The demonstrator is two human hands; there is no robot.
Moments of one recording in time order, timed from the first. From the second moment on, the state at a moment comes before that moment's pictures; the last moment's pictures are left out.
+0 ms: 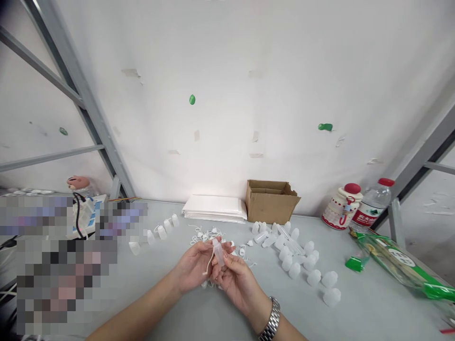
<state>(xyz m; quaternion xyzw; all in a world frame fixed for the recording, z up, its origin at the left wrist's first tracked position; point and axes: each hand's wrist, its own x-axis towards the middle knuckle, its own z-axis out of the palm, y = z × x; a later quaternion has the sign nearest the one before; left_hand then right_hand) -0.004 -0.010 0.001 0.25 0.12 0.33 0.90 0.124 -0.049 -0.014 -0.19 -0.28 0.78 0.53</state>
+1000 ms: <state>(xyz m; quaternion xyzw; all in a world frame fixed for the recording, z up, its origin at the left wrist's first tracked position) -0.004 -0.015 0.009 0.24 0.13 0.34 0.90 0.123 -0.051 -0.013 -0.18 -0.31 0.79 0.51</state>
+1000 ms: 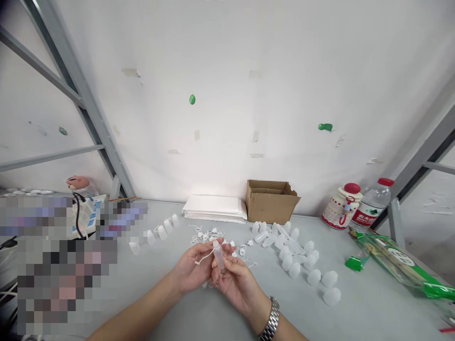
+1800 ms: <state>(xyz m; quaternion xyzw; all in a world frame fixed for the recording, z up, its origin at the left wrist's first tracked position) -0.006 -0.019 0.017 0.42 0.17 0.37 0.81 0.124 -0.056 -0.003 -0.29 -0.45 0.64 0.56</state>
